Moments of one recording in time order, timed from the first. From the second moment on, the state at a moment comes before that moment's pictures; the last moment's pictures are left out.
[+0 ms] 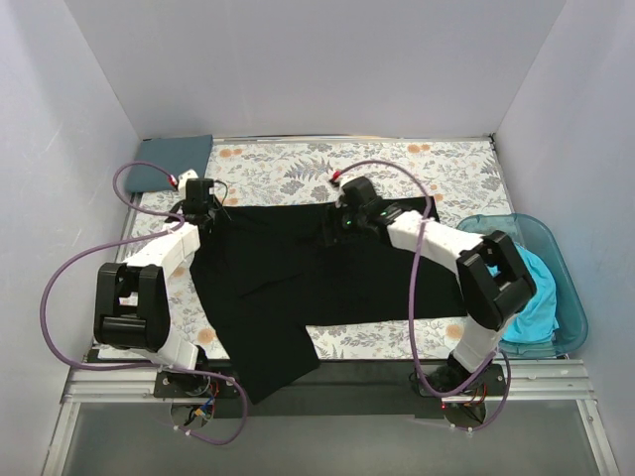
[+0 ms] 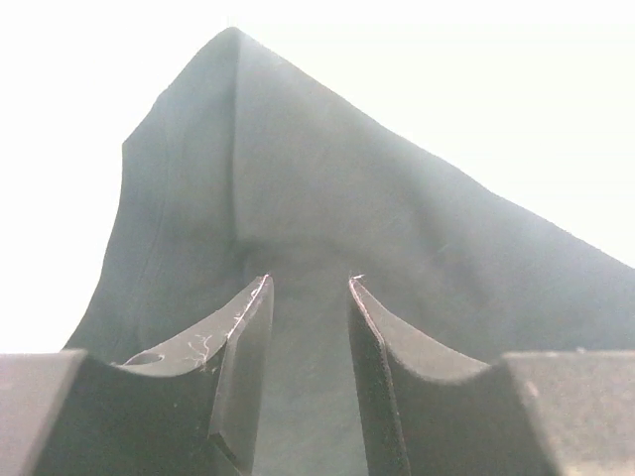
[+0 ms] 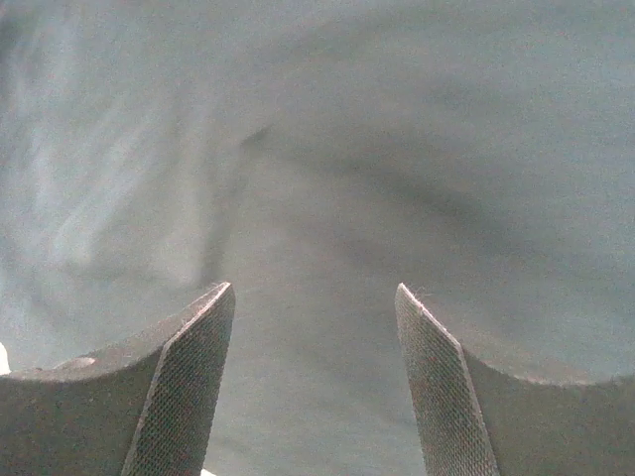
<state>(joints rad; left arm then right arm) -0.10 1.53 0.92 -0.17 -0.23 -0.57 0.70 1.75 1.19 -0.23 -0.18 0.39</state>
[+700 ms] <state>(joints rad) -0.06 1.93 1.19 -0.16 -0.28 -0.61 0.10 1.91 1.29 -0.27 -0.10 0.28</state>
